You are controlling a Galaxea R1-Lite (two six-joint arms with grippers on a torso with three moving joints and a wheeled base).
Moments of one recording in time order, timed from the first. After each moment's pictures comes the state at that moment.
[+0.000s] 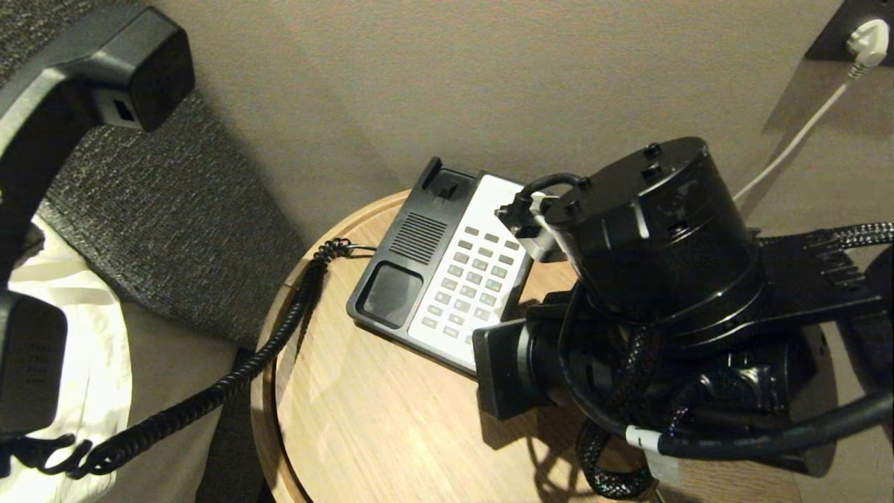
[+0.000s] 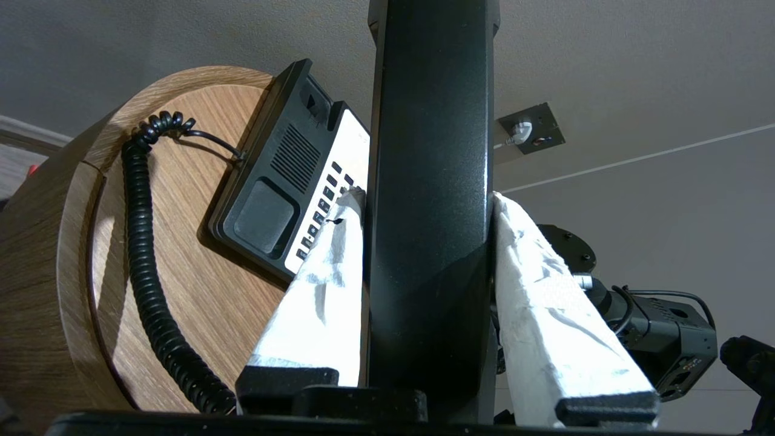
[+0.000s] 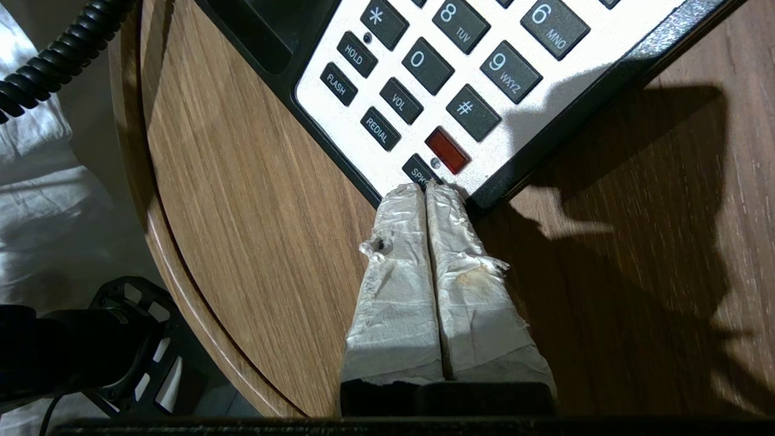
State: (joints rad) left arm -0.55 0.72 -0.75 -0.17 -0.09 -0.78; right arm 1.08 1.69 -1.29 0.23 -0.34 0.51
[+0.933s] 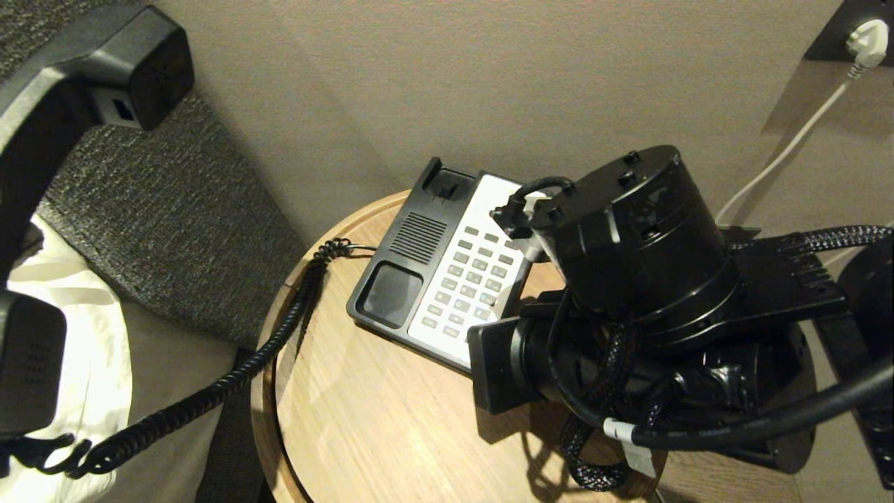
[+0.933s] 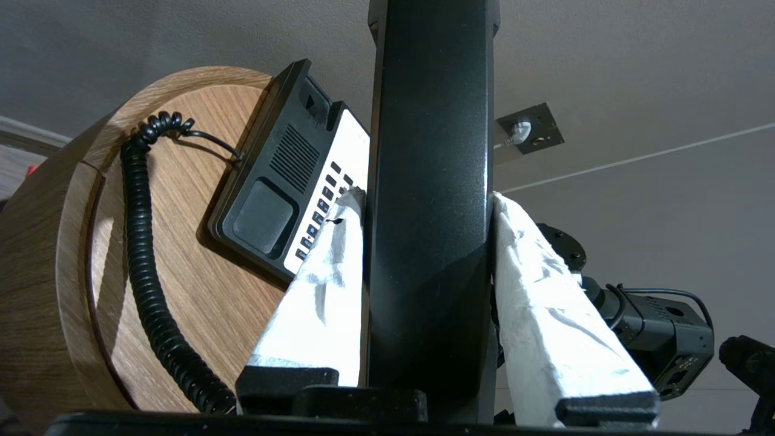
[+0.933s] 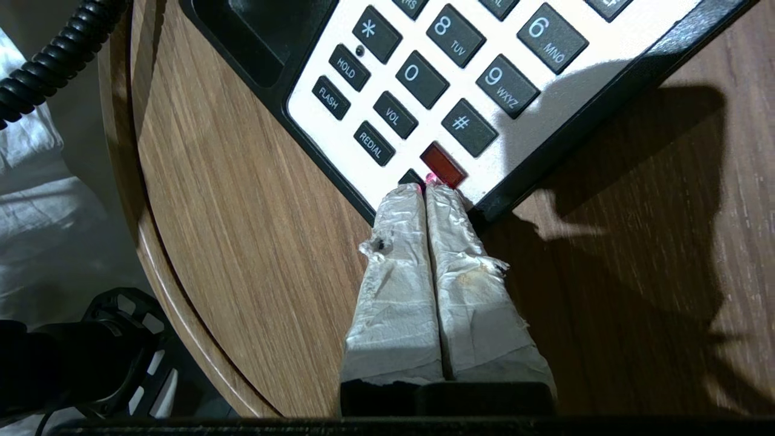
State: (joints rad) left arm -0.55 0.72 -0.75 -0.17 -0.09 -0.78; right arm 1.07 1.71 -1.30 0.23 -0.37 0.51
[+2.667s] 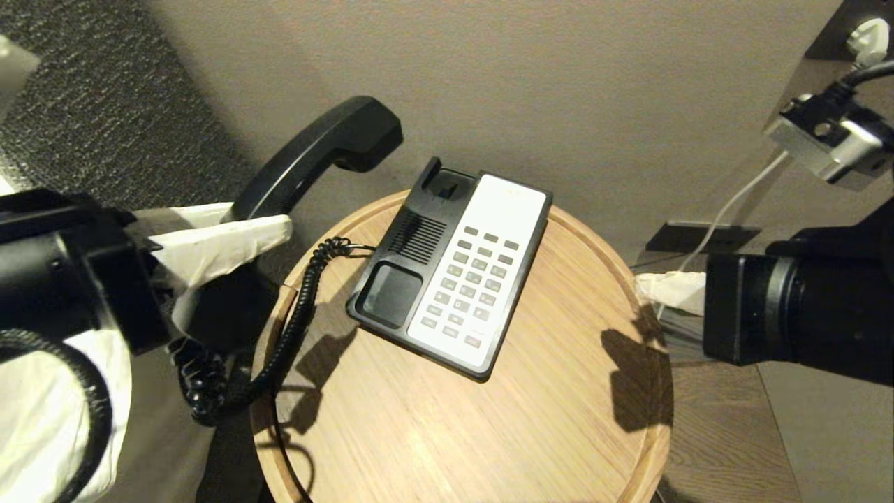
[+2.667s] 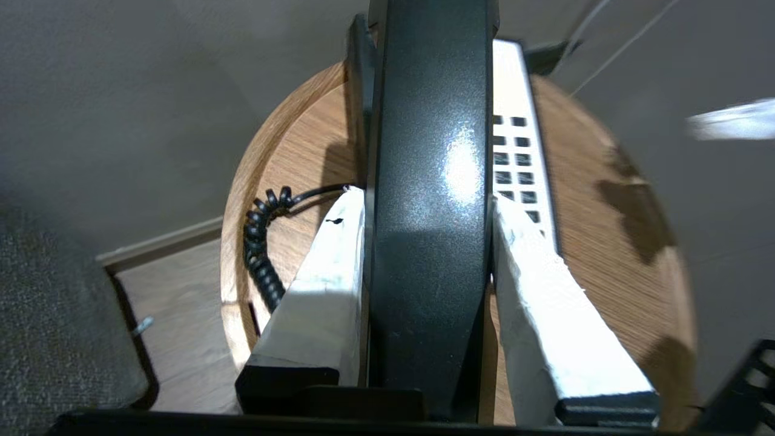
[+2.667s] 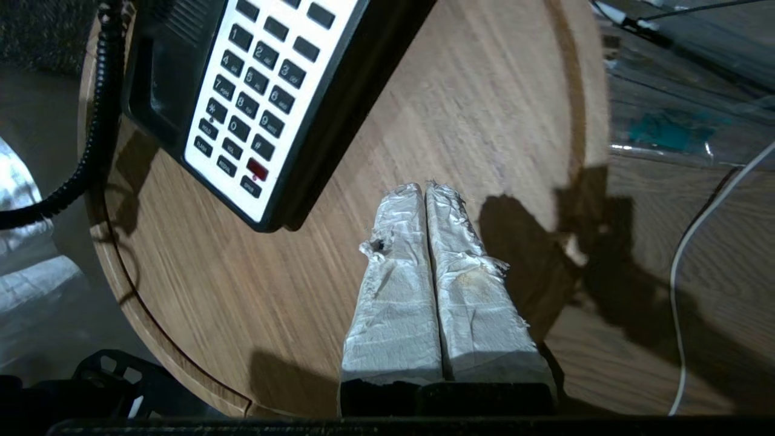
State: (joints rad) left arm -0.59 1.10 -0.90 -0.13 -0.08 0.00; right arm 0.99 1.33 -1.15 0.31 -0.47 0.51
